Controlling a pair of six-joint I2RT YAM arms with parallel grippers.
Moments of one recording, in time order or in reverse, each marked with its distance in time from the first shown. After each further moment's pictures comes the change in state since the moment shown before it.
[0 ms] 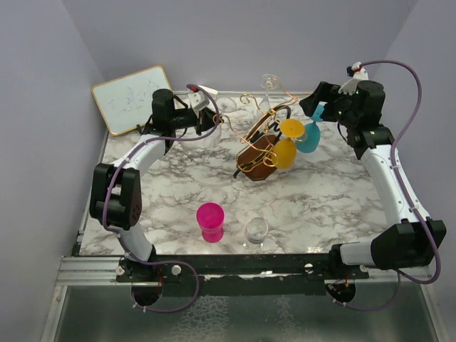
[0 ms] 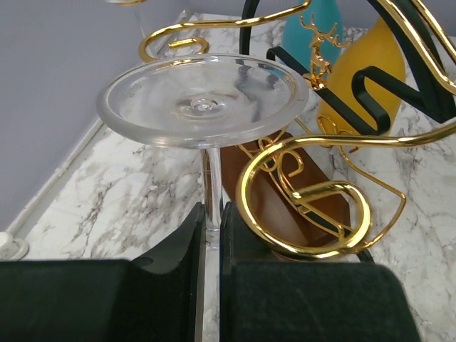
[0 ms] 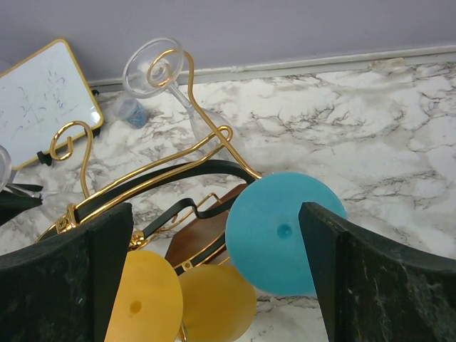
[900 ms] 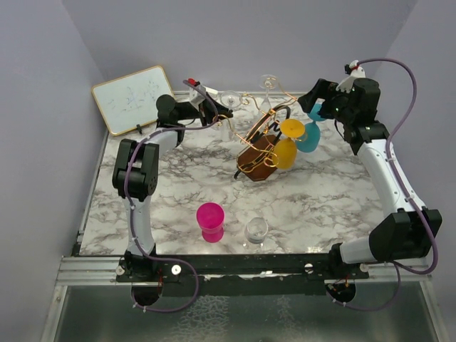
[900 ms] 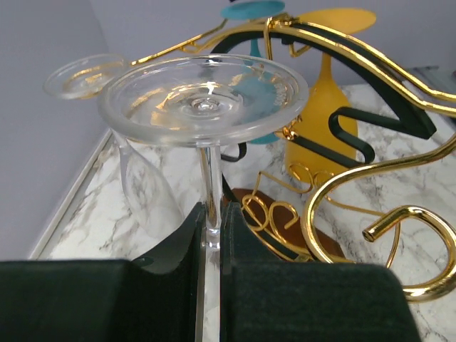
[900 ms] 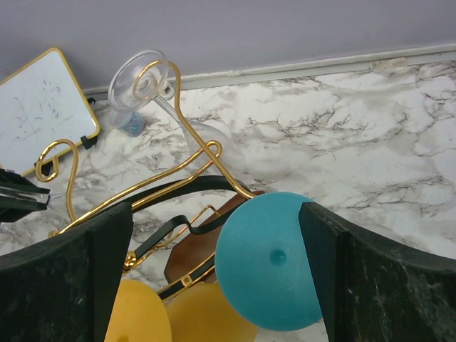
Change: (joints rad) left arm 0.006 0.334 0.153 0.753 0.241 -0.497; right arm 0.000 0.057 0.014 0.046 0.011 0.026
